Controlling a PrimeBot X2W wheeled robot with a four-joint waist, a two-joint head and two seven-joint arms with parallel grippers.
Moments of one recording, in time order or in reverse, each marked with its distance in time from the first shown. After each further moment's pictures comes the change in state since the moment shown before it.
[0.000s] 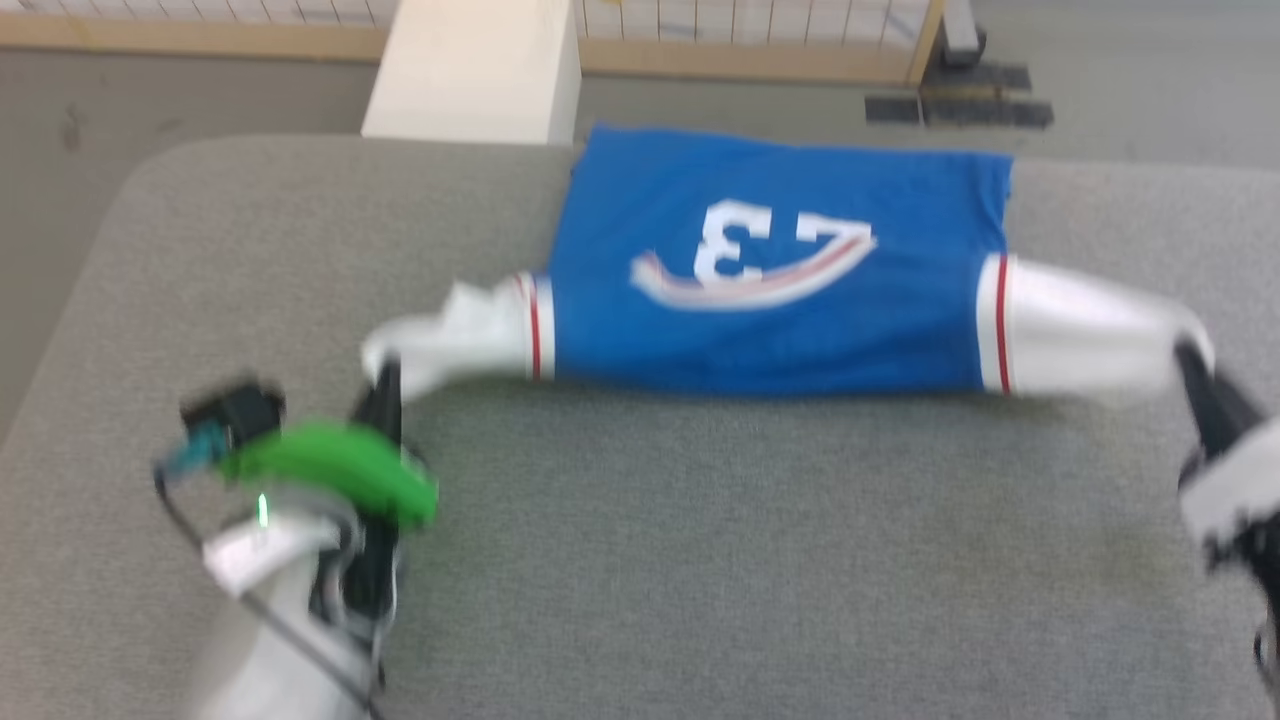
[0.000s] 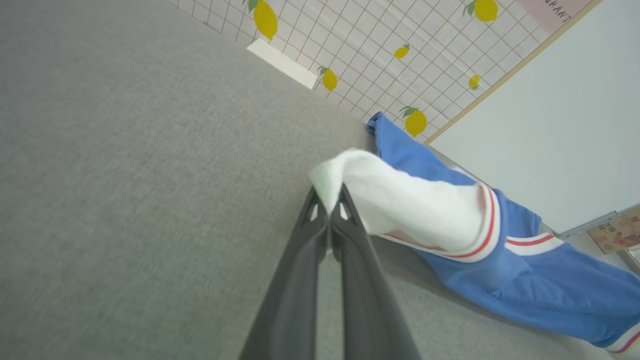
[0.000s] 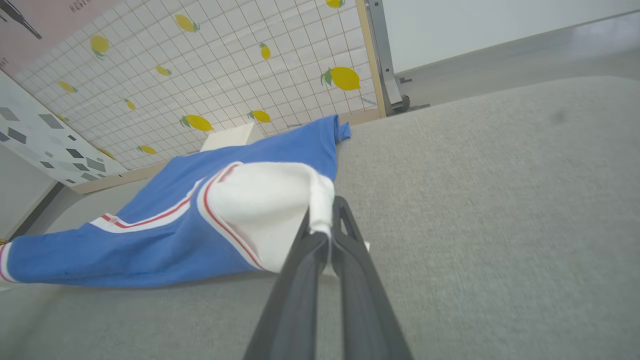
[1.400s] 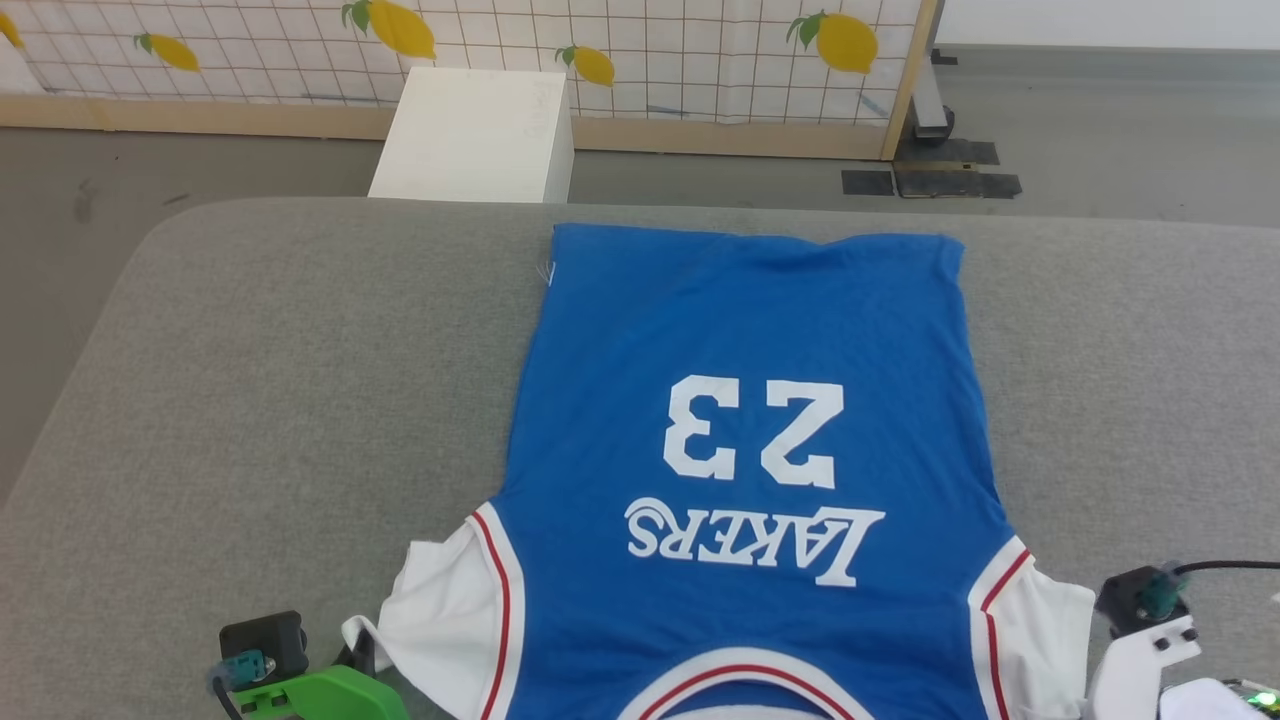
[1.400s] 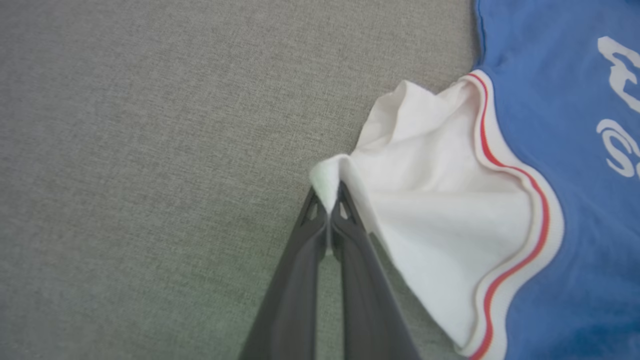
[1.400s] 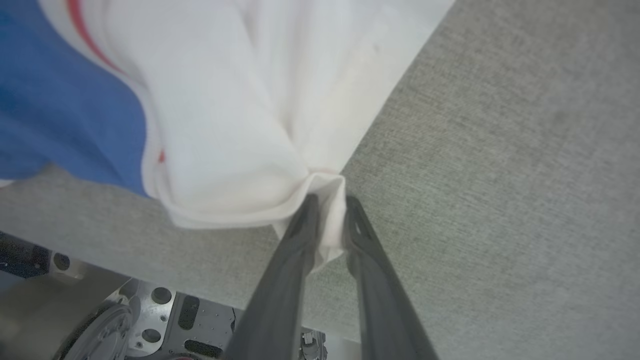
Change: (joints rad) left arm 0.511 0.156 -0.137 -0.386 0.193 0.325 0.172; right arm 0.335 -0.144 0.323 -0.116 -0.278 0.001 0.612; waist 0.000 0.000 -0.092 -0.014
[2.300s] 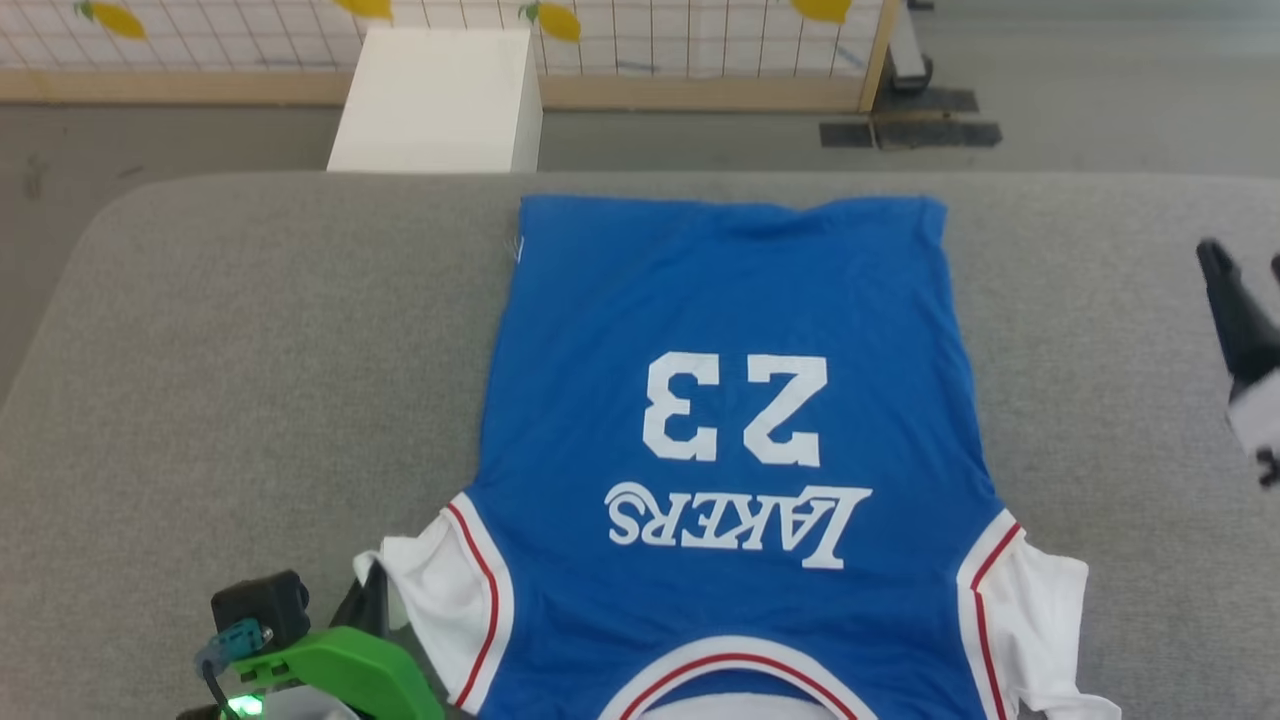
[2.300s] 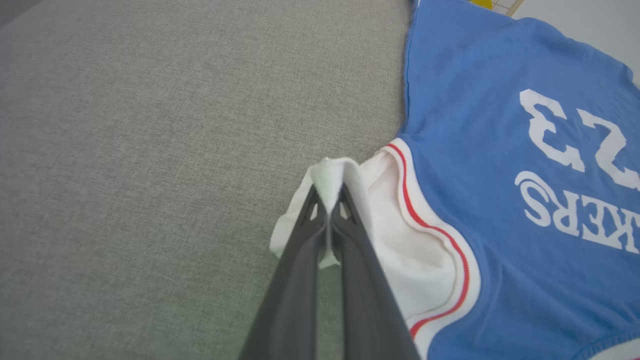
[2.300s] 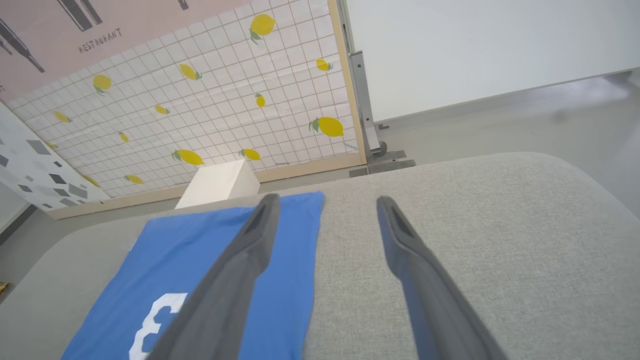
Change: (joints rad) left arm -0.007 -0.003 0.002 -0.140 0.003 0.019 -0.046; right arm -0.389 0.244 -0.464 -0.134 0.128 0.000 -0.360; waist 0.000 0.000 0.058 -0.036
